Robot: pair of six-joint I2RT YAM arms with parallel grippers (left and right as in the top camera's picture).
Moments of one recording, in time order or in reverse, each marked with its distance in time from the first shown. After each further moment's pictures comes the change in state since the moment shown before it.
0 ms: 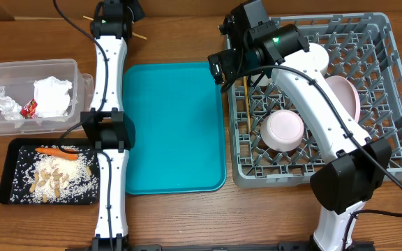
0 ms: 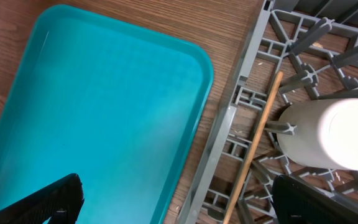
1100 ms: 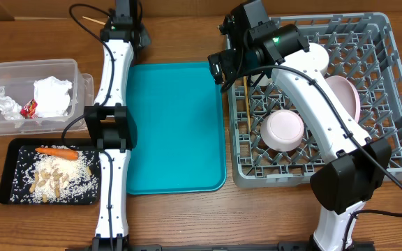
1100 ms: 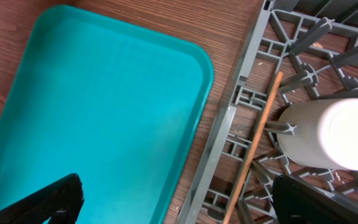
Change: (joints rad) left arm -0.014 -0.002 -0.129 -0.167 -0.025 0.002; right arm 0.000 0.000 0.000 0.000 0.000 0.000
